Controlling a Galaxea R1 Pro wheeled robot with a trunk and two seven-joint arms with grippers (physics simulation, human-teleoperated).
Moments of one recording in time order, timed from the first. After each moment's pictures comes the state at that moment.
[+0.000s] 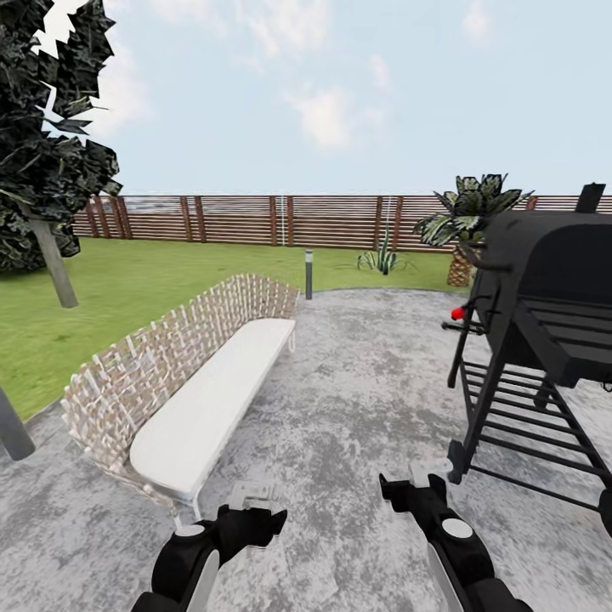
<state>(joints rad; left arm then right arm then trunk) -0.12 -0.12 -0.18 -1.49 0.07 0.78 -0.07 -0.17 -0.02 0.12 -1.41 0.00 0.47 -0.10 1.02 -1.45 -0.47</state>
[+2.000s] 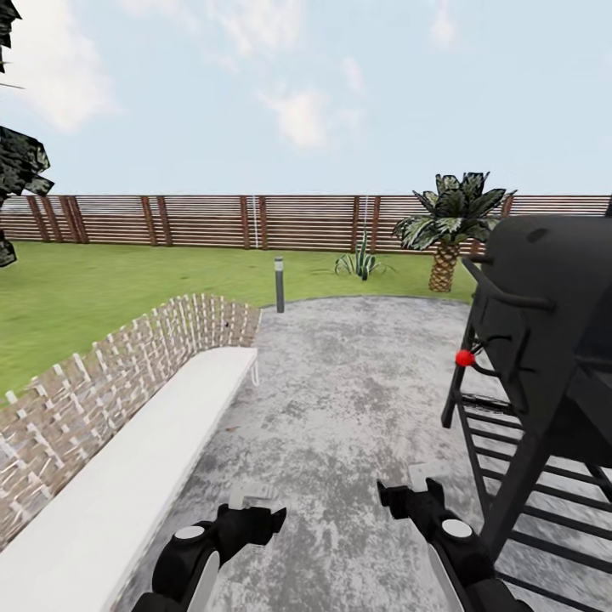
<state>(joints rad) -0.12 -0.12 -0.18 -1.47 0.07 0.74 -0.07 -0.17 -0.02 0.12 -1.40 0.00 0.52 -0.06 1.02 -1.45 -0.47</state>
